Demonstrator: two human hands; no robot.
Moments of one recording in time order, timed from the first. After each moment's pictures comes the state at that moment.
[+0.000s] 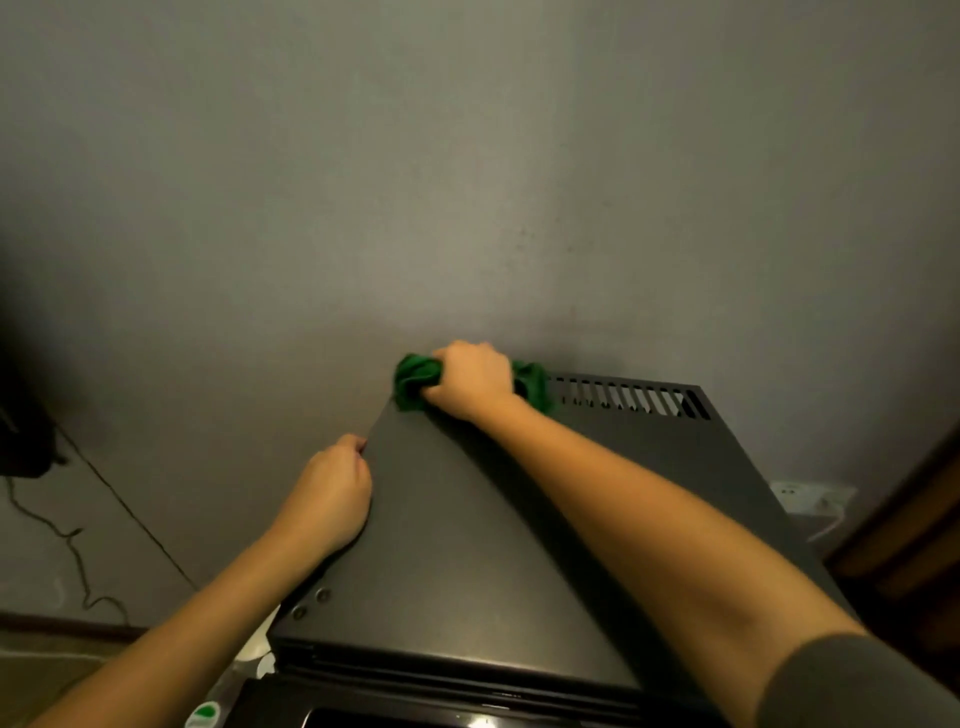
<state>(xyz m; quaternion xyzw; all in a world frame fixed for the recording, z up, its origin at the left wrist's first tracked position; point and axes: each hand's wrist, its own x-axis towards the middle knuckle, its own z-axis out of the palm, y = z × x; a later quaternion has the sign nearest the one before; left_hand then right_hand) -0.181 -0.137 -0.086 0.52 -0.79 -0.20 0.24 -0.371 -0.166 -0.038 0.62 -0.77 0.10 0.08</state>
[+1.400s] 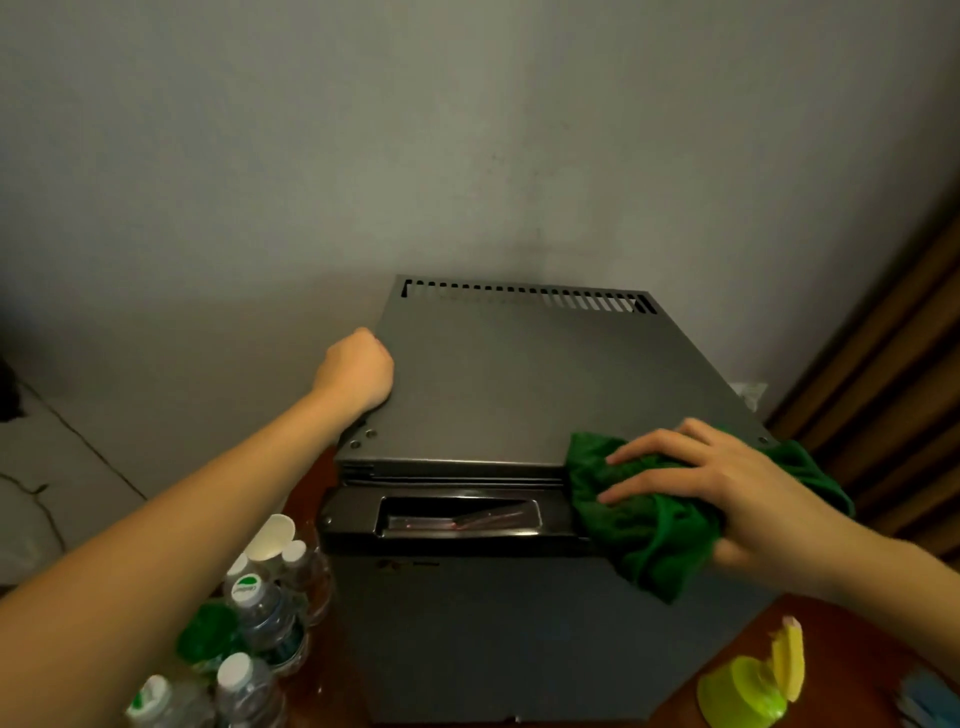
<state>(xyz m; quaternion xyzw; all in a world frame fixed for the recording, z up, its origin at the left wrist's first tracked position) -0.179 -0.135 -0.082 0.50 -0.81 -0.21 0.20 -0.358 0.192 -0.038 0.75 -0.65 0.06 0.05</state>
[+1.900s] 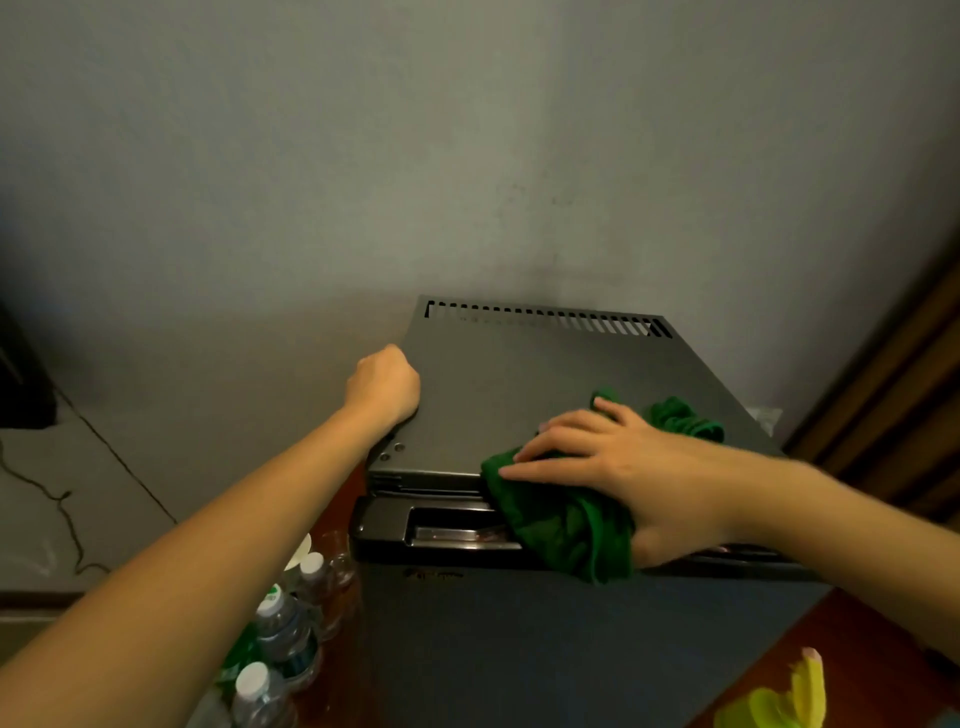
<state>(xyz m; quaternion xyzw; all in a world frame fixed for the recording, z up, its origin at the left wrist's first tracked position) -0.178 -0.132 -0.077 0.51 -0.82 -0.20 0.18 -0.312 0.126 -0.004 0.80 -0.59 -0.11 0.01</state>
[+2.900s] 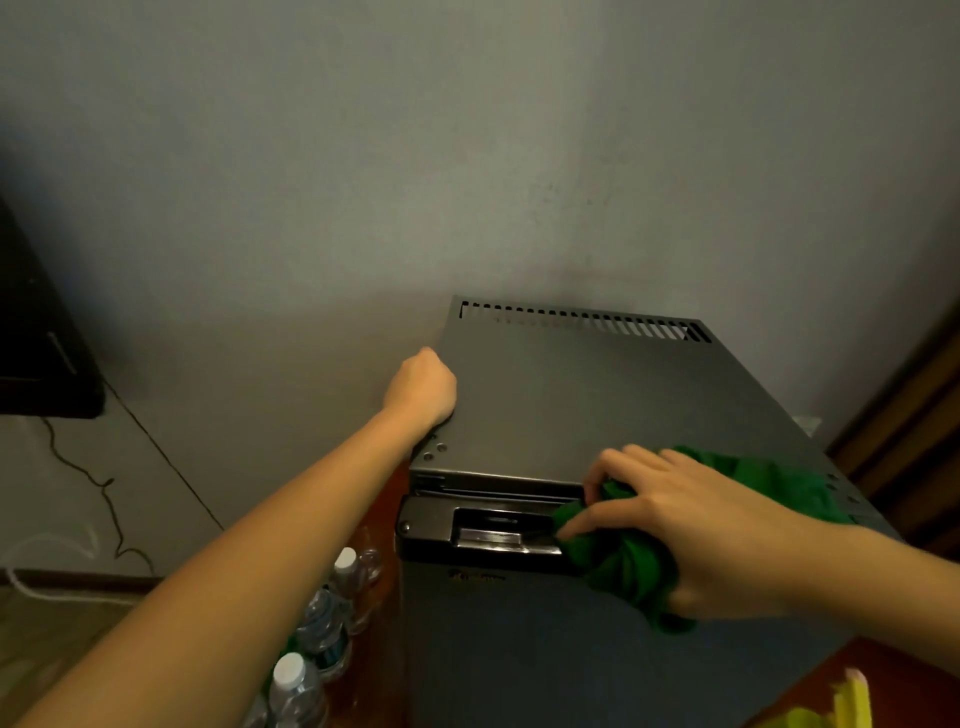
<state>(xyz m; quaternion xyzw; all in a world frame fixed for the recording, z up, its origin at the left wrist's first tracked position) -0.176 -0.132 -0.080 0.51 -0.80 -0.24 0.19 -0.283 0.144 -0.011 0.77 -0.63 -0.10 0.00</state>
